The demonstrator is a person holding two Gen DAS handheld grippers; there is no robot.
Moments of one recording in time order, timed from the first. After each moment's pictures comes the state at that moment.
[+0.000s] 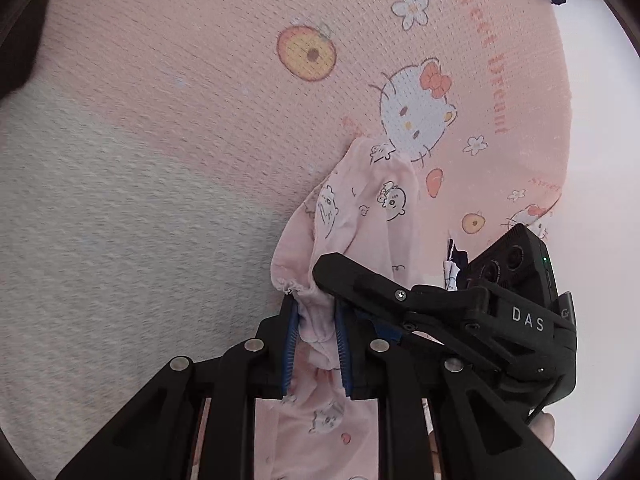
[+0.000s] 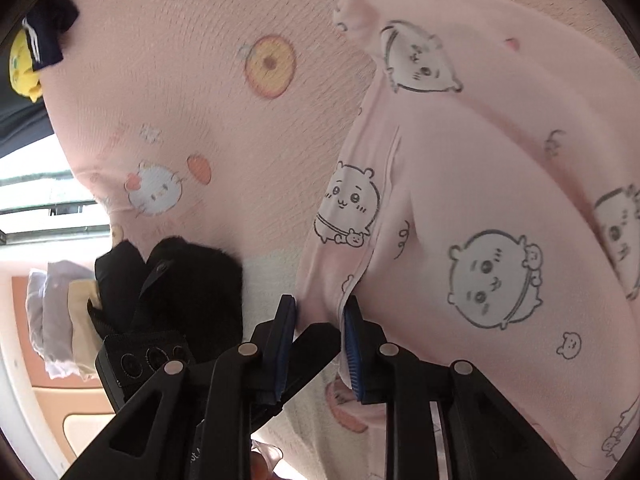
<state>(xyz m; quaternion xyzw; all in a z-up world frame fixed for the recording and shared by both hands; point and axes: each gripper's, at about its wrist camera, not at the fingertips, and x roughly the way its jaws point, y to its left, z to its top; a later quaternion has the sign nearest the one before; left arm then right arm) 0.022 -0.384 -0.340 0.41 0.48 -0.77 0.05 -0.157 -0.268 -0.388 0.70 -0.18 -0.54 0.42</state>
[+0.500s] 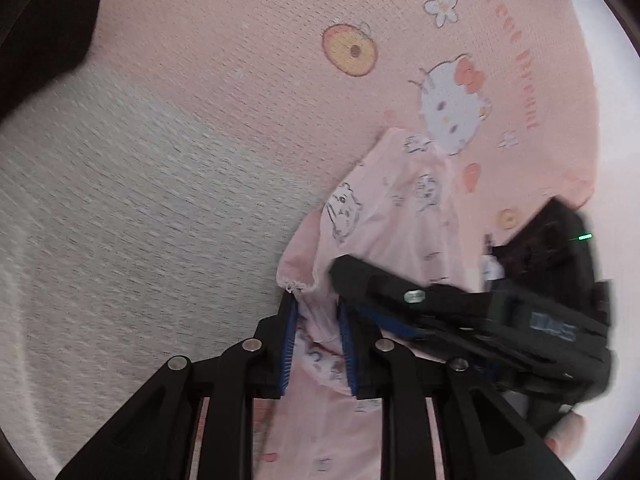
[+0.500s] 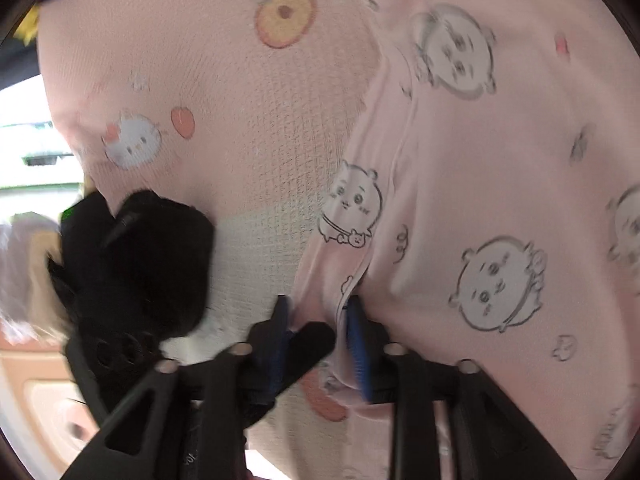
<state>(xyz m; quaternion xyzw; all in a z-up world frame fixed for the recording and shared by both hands) 0.027 -0.379 -0.342 0.46 0.43 -0.76 0.13 -0.133 -0.283 -0.377 0.69 -0.06 -0.58 0.43</state>
